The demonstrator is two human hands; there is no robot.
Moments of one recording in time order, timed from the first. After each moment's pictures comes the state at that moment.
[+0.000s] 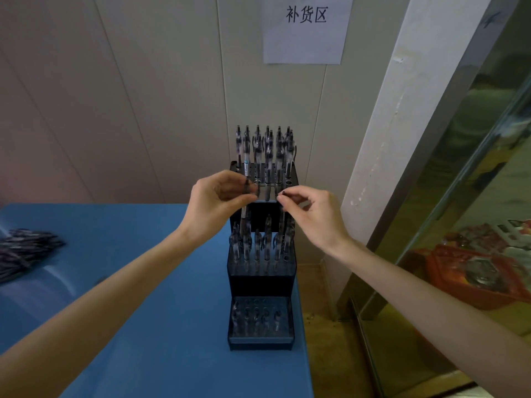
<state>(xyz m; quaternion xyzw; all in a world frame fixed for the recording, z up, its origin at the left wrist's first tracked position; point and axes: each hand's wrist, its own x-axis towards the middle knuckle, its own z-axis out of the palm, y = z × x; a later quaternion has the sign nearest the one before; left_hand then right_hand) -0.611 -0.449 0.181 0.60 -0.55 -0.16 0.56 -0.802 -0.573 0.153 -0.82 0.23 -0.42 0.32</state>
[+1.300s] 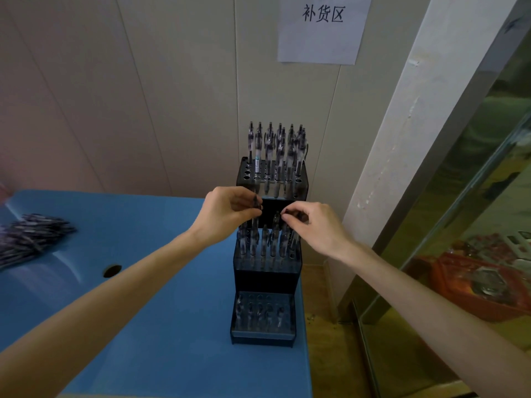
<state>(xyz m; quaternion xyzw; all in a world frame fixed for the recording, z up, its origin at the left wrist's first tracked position) -0.605 -0.447 0.158 0.67 -0.56 -0.15 0.46 -0.801 -0.578 0.134 -0.90 0.26 -0.25 0.25</state>
